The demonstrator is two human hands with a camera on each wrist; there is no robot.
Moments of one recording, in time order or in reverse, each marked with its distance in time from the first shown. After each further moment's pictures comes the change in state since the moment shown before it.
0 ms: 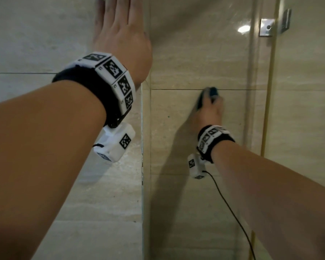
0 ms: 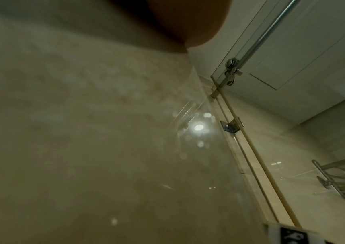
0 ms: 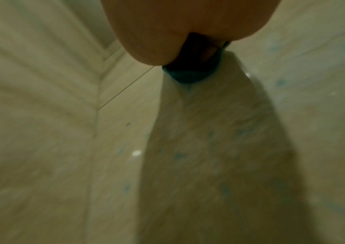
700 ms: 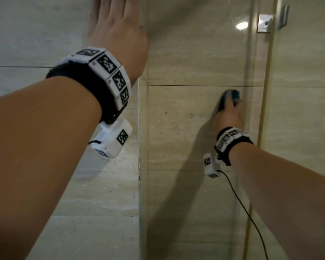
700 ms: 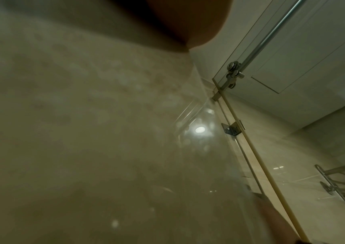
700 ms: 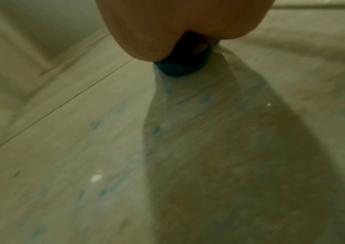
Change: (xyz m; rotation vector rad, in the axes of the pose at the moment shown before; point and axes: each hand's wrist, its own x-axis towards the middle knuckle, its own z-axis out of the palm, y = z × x) left_hand -0.003 -0.004 -0.002 0.007 -0.018 0.007; right_hand -0.005 0.053 -0.035 0.037 0.127 0.087
